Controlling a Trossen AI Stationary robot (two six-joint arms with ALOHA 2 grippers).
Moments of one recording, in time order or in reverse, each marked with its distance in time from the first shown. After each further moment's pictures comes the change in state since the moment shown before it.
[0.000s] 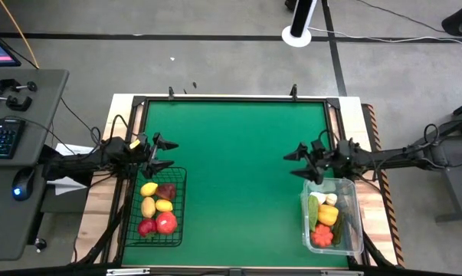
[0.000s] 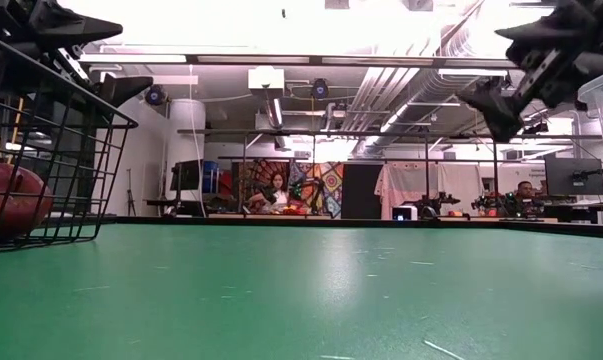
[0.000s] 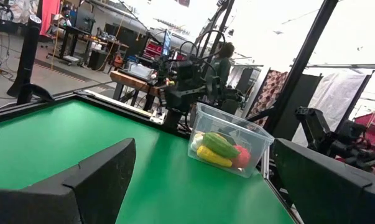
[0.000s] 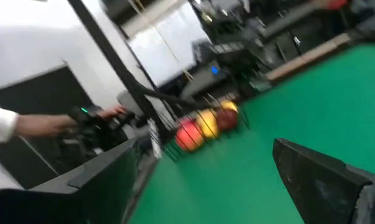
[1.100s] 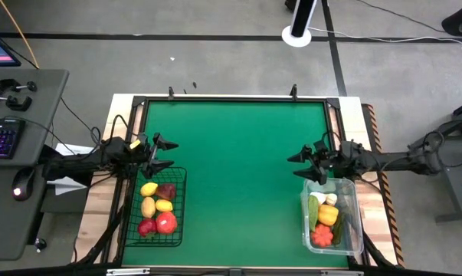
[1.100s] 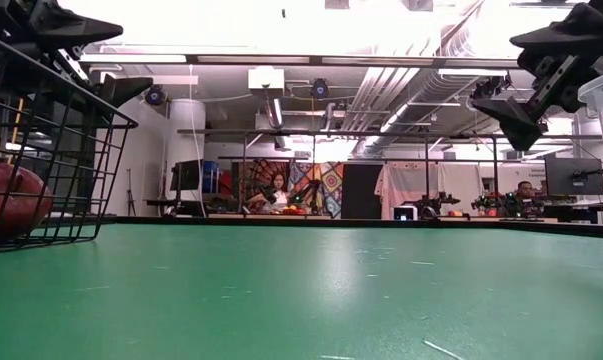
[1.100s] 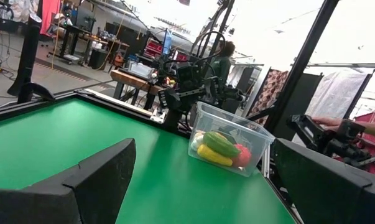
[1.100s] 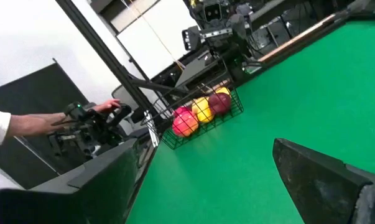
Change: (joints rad) left arm 0.000 0.000 0.000 -0.004 0.000 0.000; right arm 0.017 -0.253 0.000 -0.327 0.030 0.048
